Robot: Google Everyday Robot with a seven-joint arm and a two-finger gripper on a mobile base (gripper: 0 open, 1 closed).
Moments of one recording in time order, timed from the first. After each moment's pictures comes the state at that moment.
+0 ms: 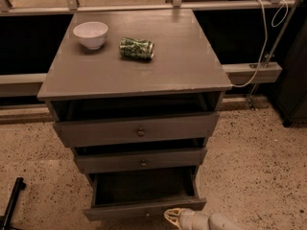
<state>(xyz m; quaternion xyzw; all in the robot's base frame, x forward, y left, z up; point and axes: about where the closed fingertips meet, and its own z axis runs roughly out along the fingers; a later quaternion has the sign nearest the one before) 0.462 -0.078 0.144 -0.53 0.68 0.22 0.45</state>
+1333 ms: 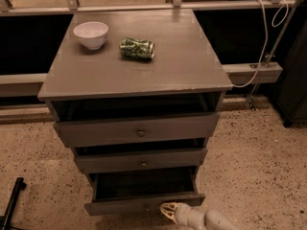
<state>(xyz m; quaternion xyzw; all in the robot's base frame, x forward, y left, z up) 0.491 -0.058 0.151 -0.53 0.65 0.21 0.50</state>
